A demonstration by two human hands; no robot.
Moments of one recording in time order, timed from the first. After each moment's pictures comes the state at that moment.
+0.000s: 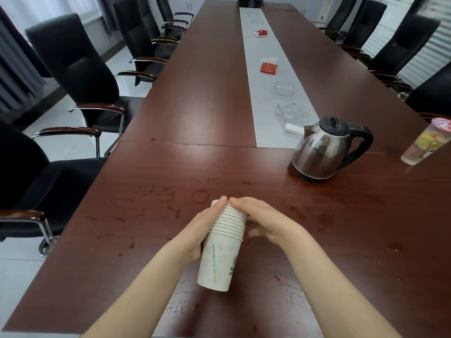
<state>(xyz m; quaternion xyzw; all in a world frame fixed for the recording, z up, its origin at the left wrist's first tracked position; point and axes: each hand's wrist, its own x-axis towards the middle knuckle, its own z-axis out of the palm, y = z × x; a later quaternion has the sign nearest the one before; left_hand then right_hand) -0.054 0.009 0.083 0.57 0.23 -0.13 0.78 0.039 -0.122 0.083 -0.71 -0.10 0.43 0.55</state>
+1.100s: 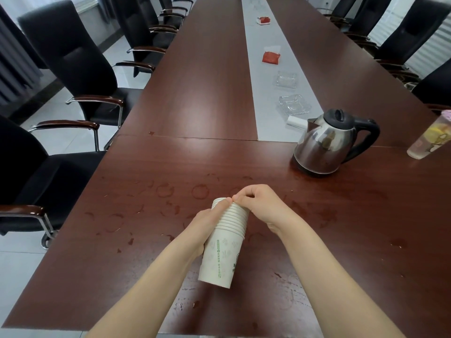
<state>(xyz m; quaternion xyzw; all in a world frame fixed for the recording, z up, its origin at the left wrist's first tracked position) -0.035 0.008 0.061 0.59 0.34 -0.13 0.73 0.050 -0.111 0.088 -0.78 -0.15 0.29 0.53</state>
